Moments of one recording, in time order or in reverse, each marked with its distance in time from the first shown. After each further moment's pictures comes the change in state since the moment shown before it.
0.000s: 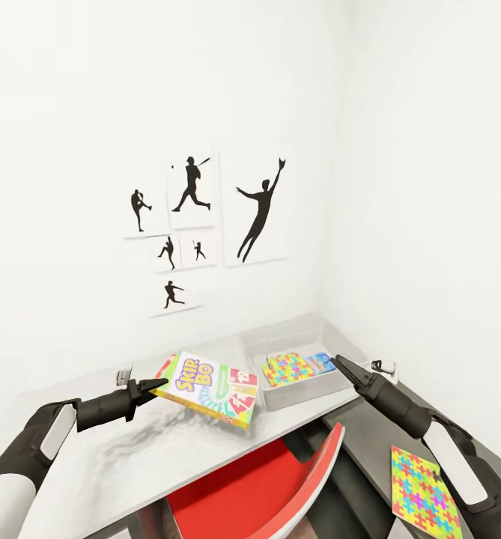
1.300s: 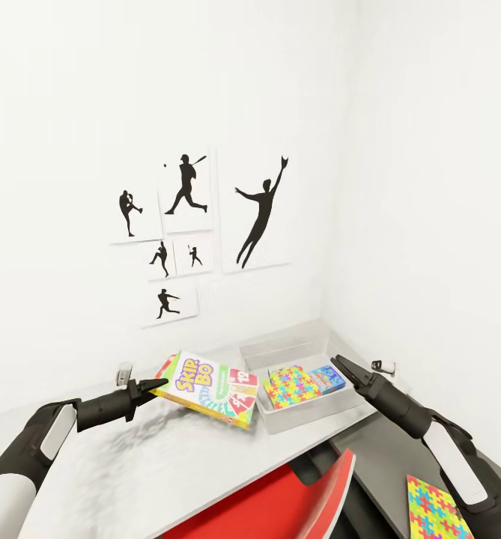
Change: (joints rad) left arm 0.000 0.000 0.000 0.000 0.000 0.000 0.002; right arm 0.000 0.000 -0.001 0.002 0.000 0.000 0.000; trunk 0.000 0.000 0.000
